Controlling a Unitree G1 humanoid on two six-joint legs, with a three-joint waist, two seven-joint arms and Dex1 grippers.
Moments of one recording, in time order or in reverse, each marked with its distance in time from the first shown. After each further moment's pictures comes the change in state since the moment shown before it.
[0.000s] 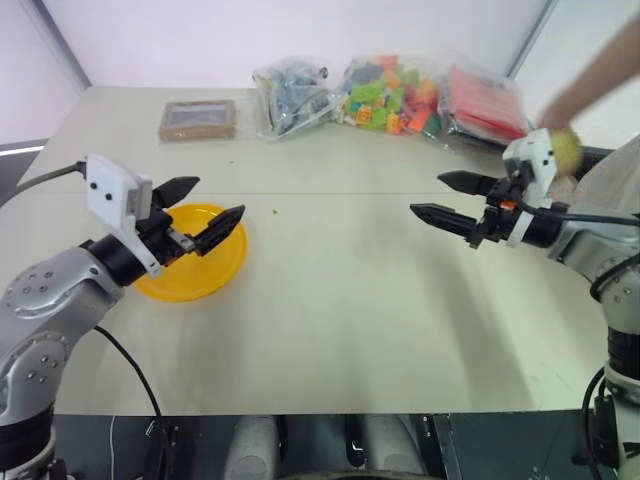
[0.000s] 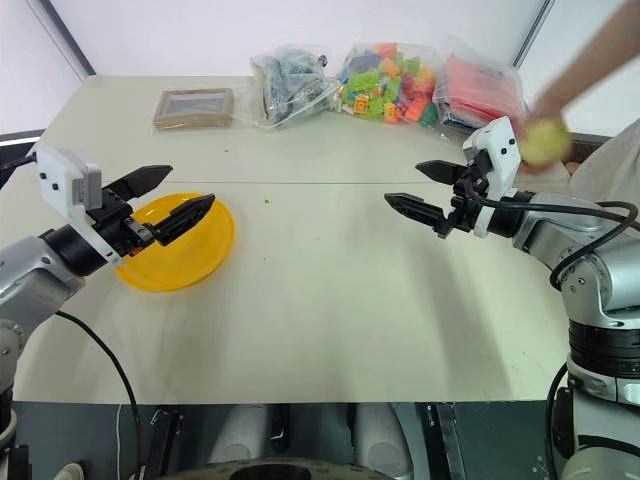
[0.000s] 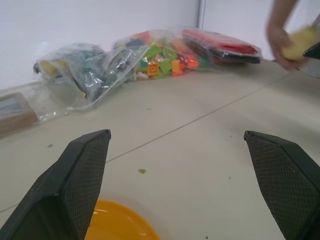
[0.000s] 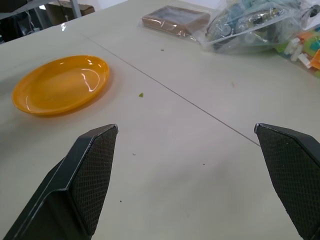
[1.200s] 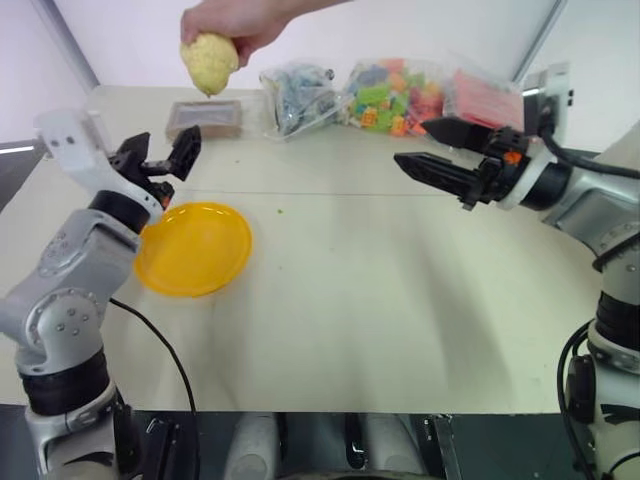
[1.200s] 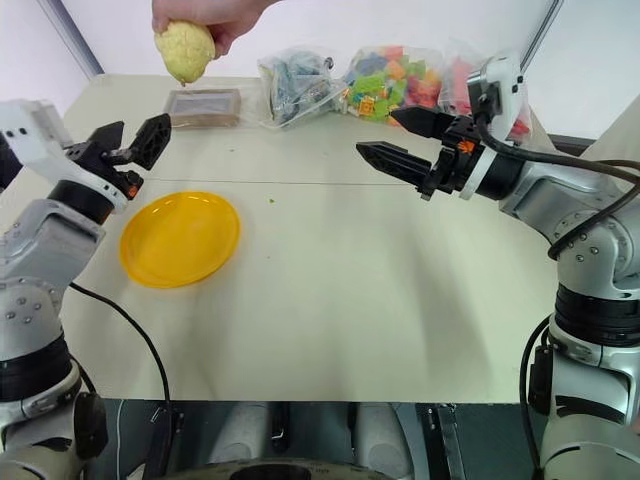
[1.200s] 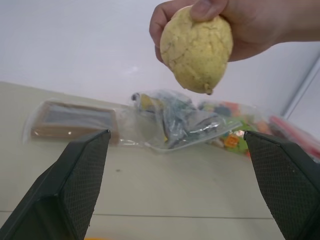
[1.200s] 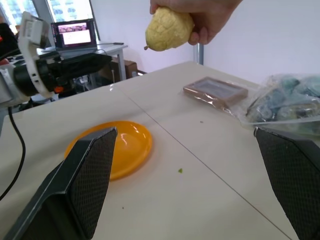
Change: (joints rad) left arm -0.321 -0.243 -0.016 0.211 0.016 0.004 0.451; right arm -0.208 0.078 -0.014 -0.020 0.169 0.075 -0.070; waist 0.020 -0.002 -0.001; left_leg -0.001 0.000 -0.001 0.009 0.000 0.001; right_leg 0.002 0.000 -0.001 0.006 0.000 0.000
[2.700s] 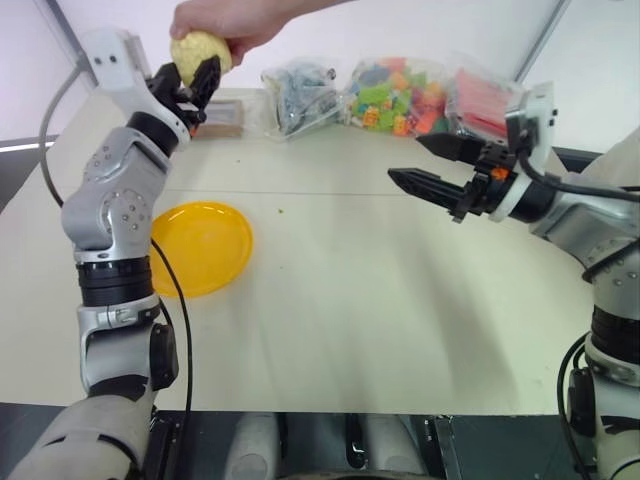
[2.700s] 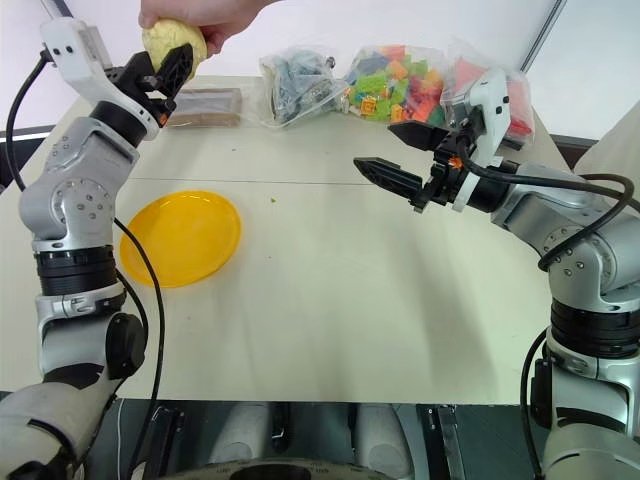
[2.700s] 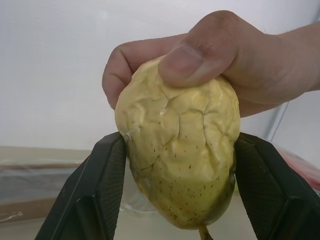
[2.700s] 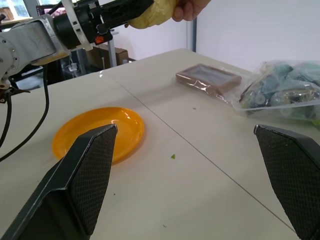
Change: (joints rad) left arm -0.380 -0.101 -0.084 0.504 0.320 -0.213 -0.297; right arm 0.063 -0.001 0.020 -0.046 -0.030 -0.033 -0.042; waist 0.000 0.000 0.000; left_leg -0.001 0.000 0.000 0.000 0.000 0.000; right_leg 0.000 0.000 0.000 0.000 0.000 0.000
